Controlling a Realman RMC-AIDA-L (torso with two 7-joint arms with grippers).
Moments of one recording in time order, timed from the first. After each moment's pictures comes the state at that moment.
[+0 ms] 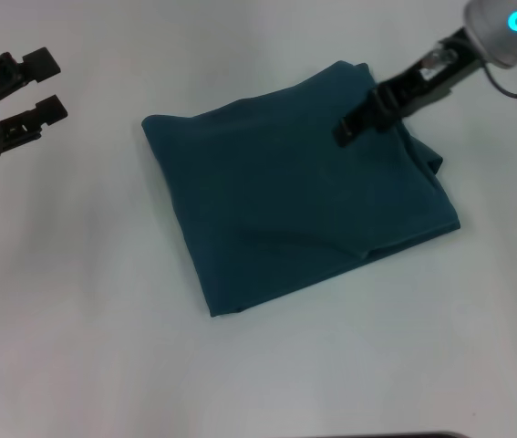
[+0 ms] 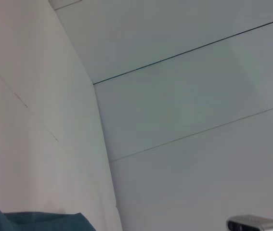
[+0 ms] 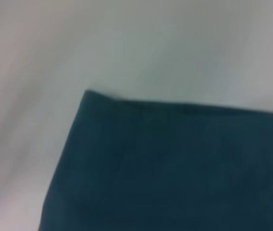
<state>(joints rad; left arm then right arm) -0.39 -2.07 -2.76 -0.69 -1.25 1.77 -2.32 0.85 2.05 -1.08 -0.99 -2.53 -1.55 2.70</state>
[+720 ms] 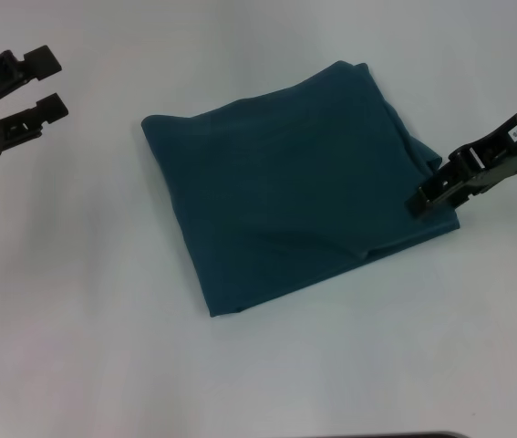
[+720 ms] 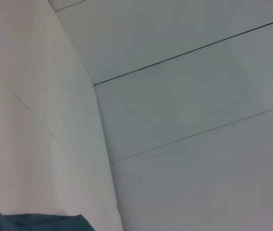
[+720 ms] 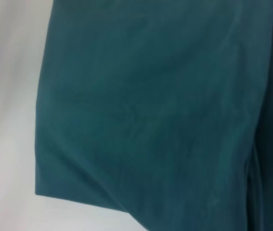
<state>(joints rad) -0.39 -2.07 -2.76 -0.69 -1.25 1.76 -2.32 0.76 1.98 -1.00 -0.96 -2.54 -1.80 2.69</state>
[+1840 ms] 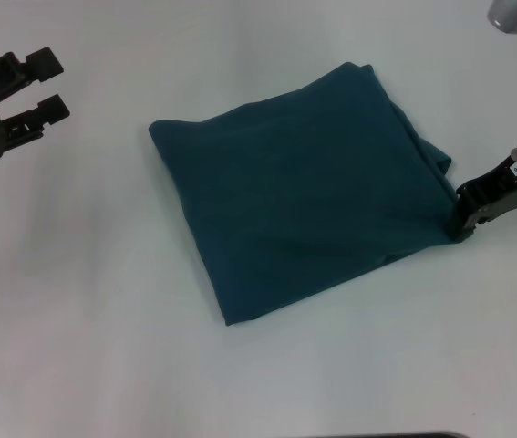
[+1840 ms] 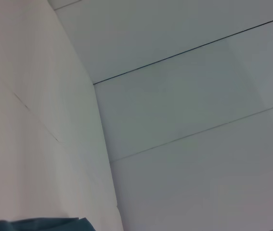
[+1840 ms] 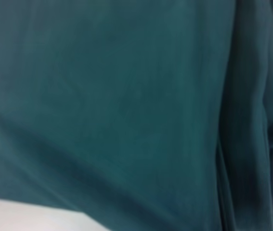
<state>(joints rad) -0.39 -2.07 -2.75 -0.69 -1.25 1.76 -2.31 0.77 2.01 -1.00 -0.86 -2.69 -1.71 2.68</state>
